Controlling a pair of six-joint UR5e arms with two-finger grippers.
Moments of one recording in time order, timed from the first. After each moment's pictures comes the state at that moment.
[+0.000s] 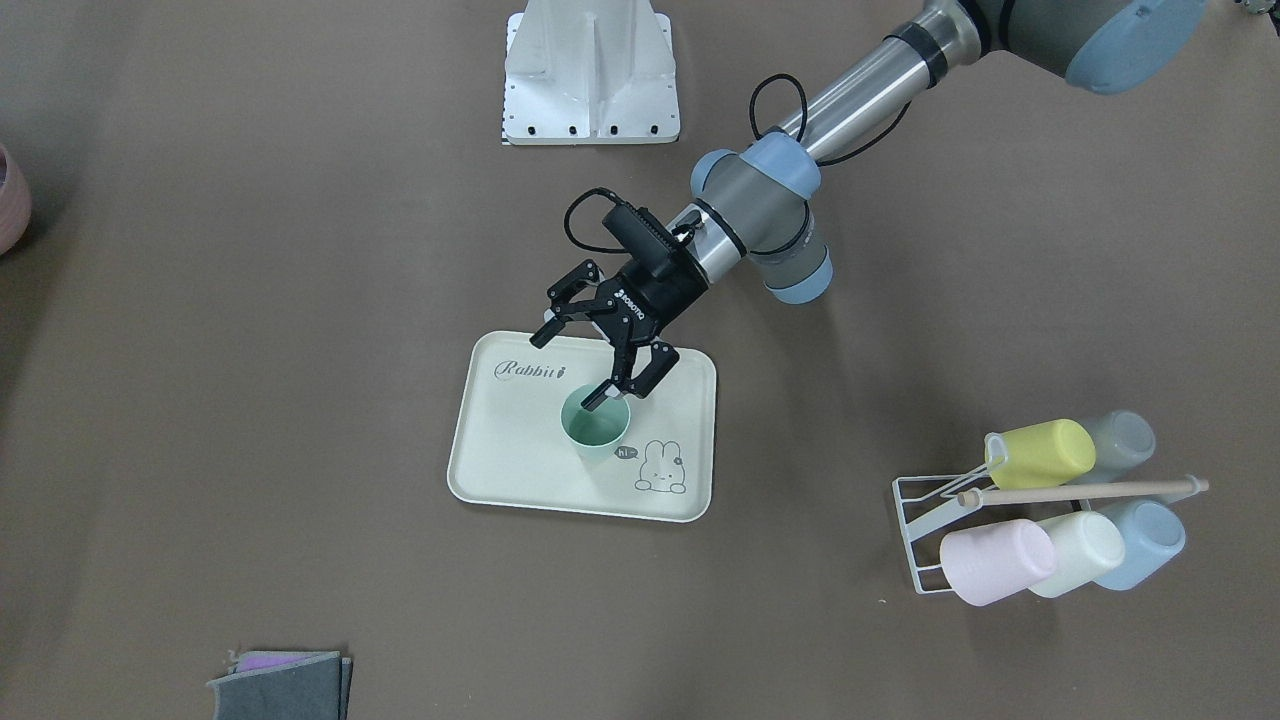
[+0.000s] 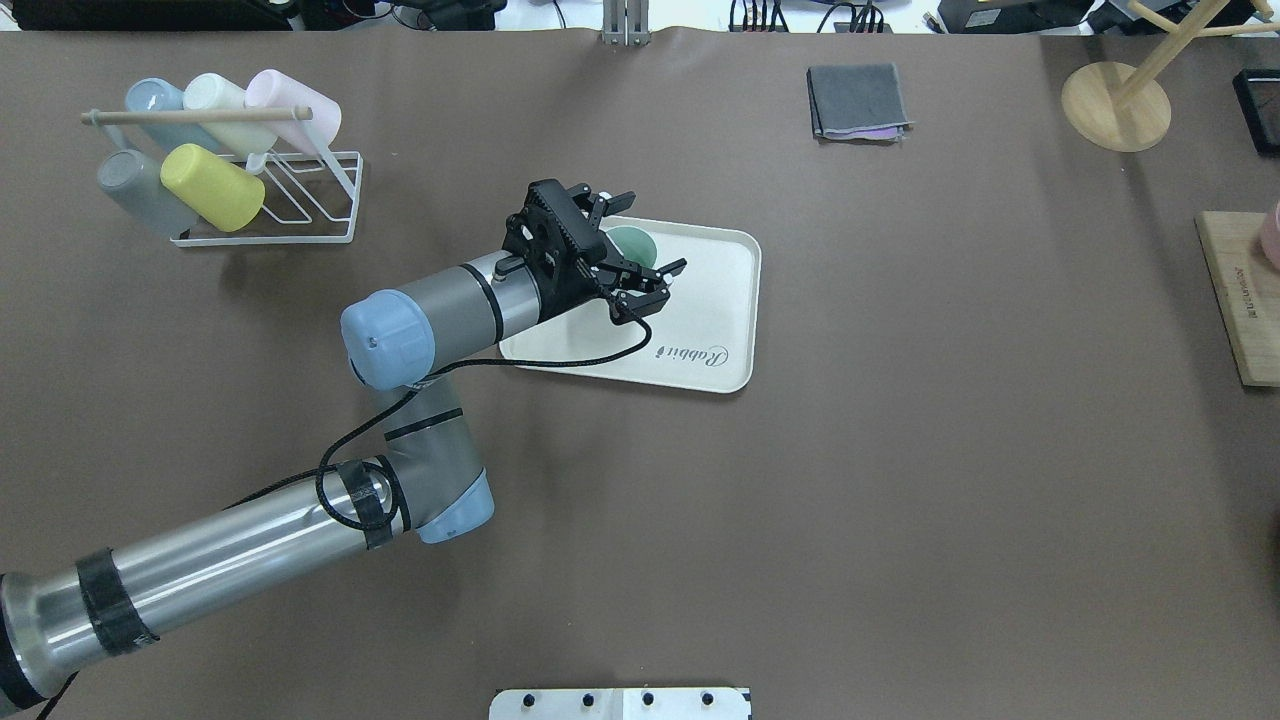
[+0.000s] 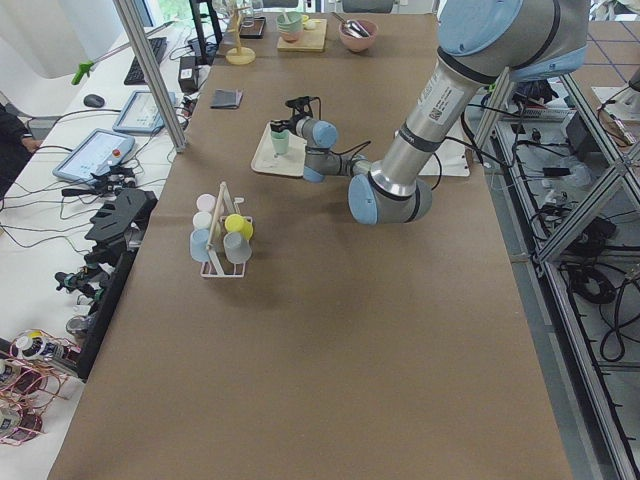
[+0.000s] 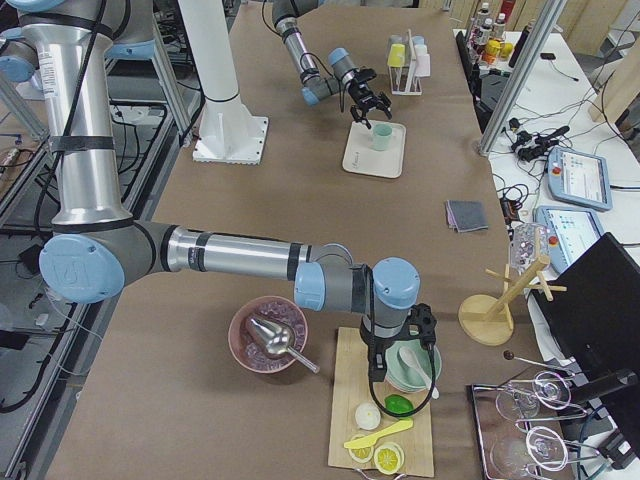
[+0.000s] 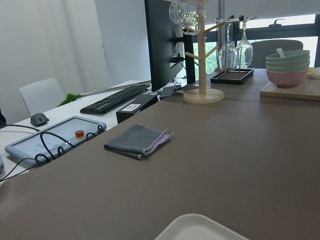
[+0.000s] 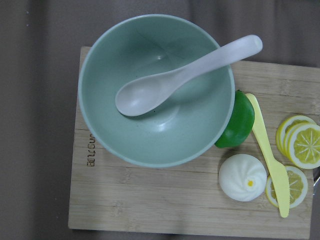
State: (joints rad) left arm -0.52 -2.35 -1.17 -3.05 -1.45 -0.33; right arm 1.61 -1.50 1.45 -1.55 2.28 -0.09
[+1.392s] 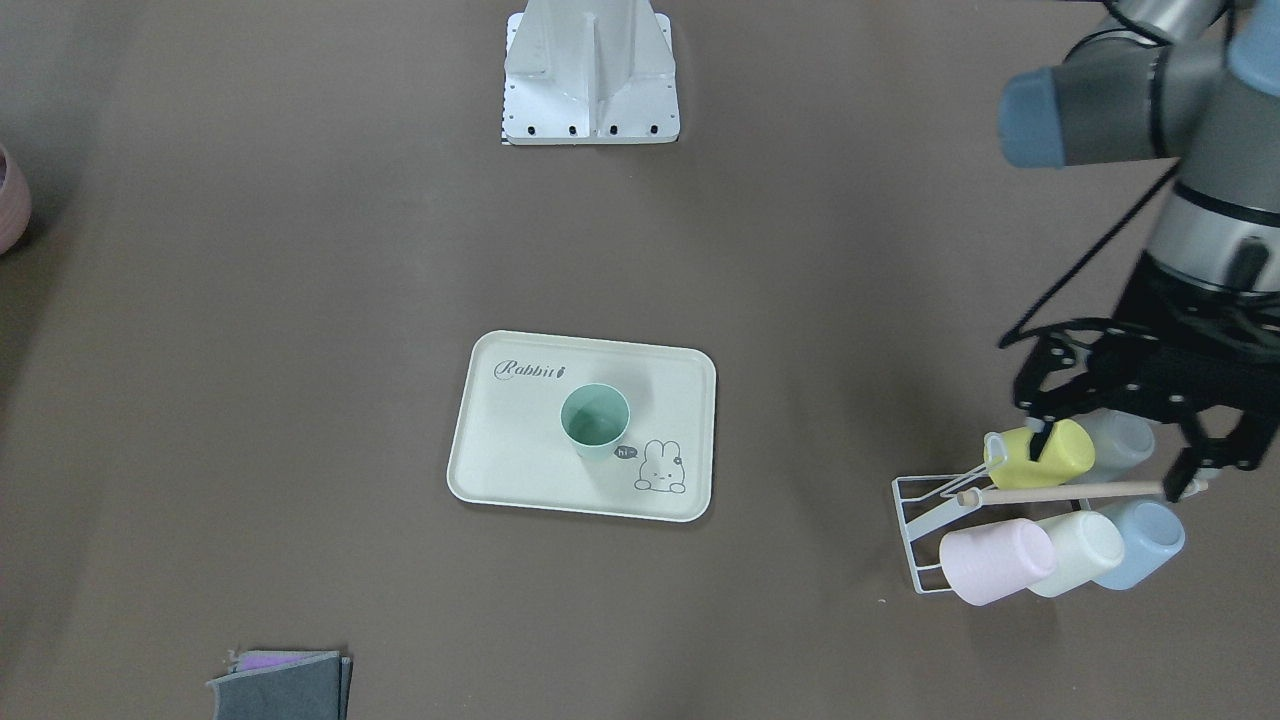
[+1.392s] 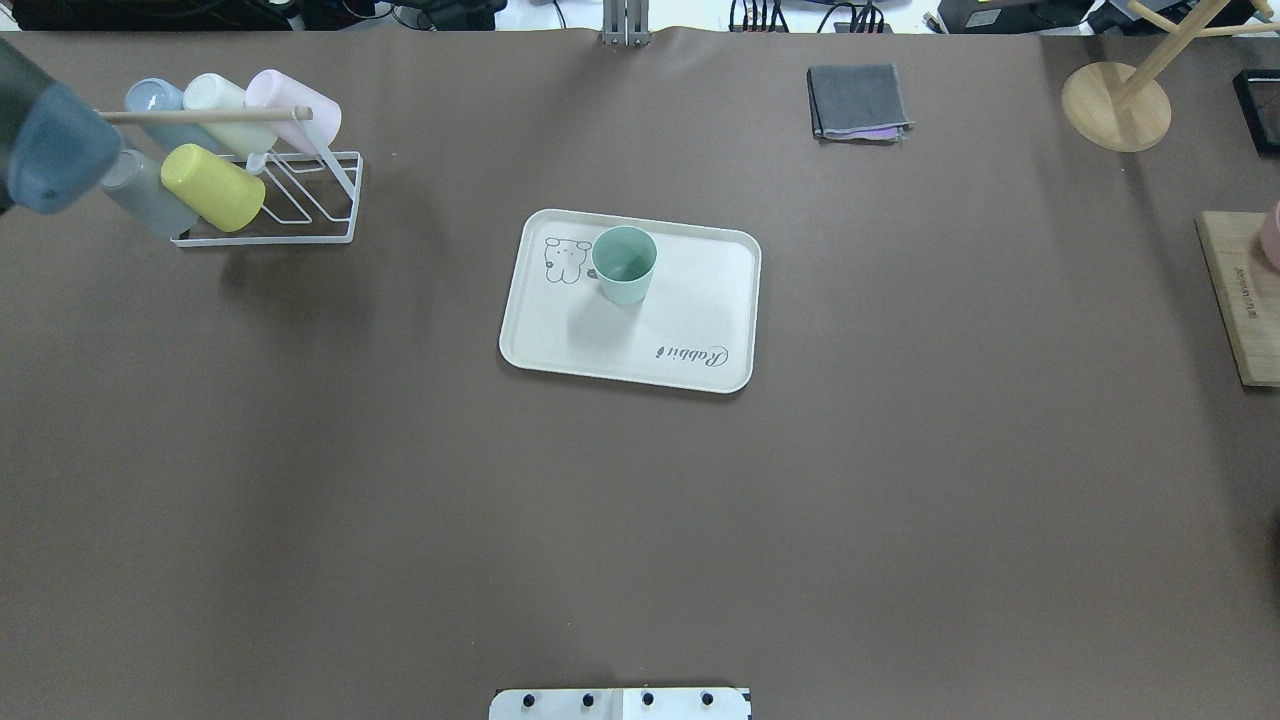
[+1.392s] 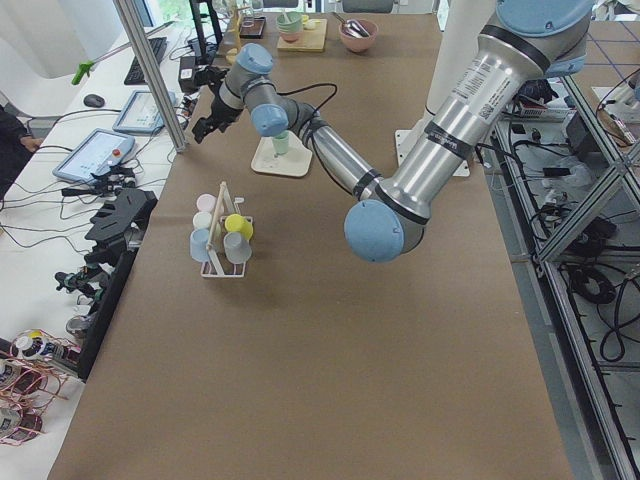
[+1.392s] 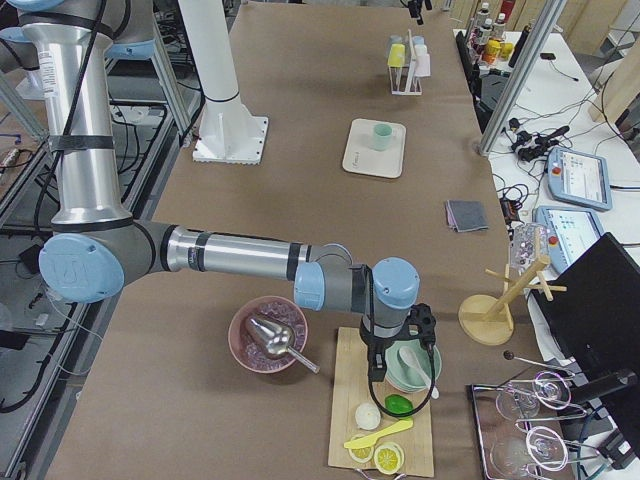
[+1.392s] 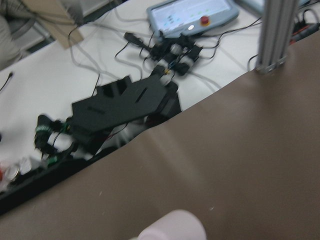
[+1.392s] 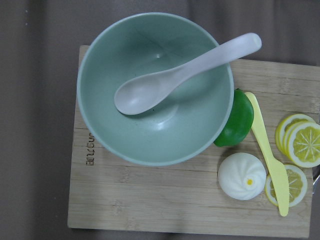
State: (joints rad) left arm -1.22 -2.12 -1.64 -1.72 -2.04 -0.33; right arm 1.61 -1.50 1.45 -1.55 2.28 -0.09
